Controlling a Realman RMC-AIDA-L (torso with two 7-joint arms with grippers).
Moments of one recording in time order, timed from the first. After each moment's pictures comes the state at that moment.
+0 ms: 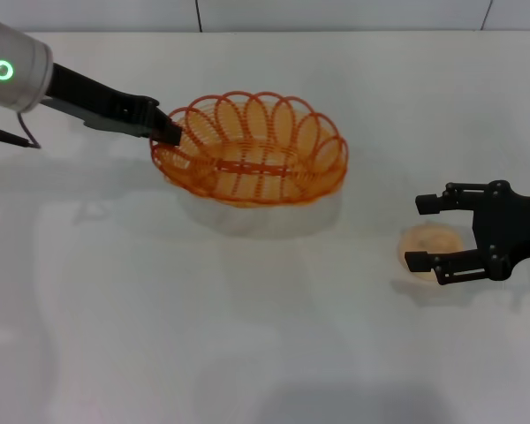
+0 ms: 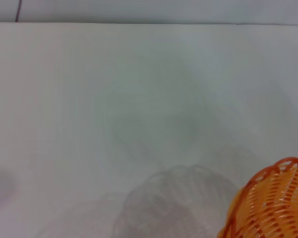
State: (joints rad) left arm -0.83 -1.97 0.84 0.83 2.44 1.52 -2.51; right arm 0.37 2.01 -1.08 -0.96 -1.82 -1.57 1.47
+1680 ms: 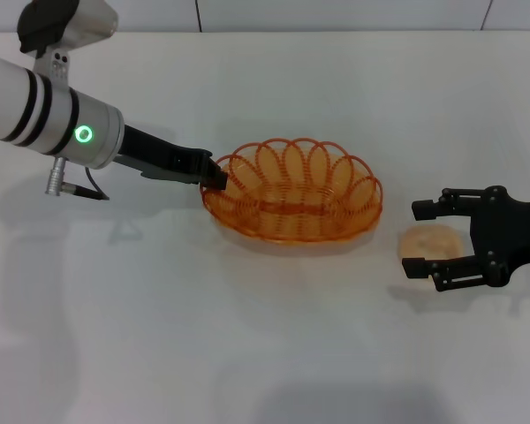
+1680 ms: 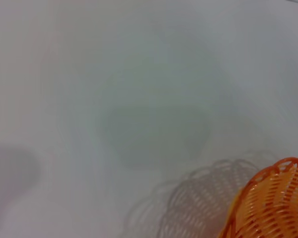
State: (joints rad) left arm -0.86 -2.05 0.86 0.58 2.44 1.28 -2.44; right arm 0.37 2.01 -1.09 -0.94 -1.80 -1.58 1.46
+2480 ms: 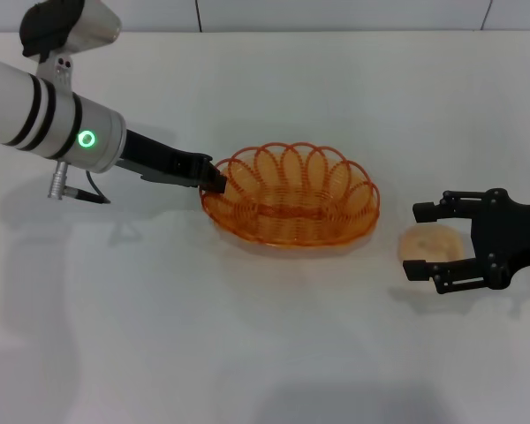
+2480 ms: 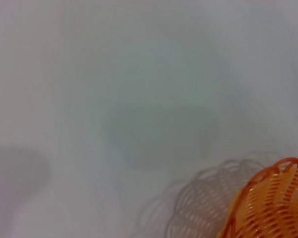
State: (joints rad) left arm -0.85 -2.05 0.88 0.58 2.44 1.26 -2.44; right arm 0.37 2.01 -1.09 -0.94 -1.80 -1.58 1.46
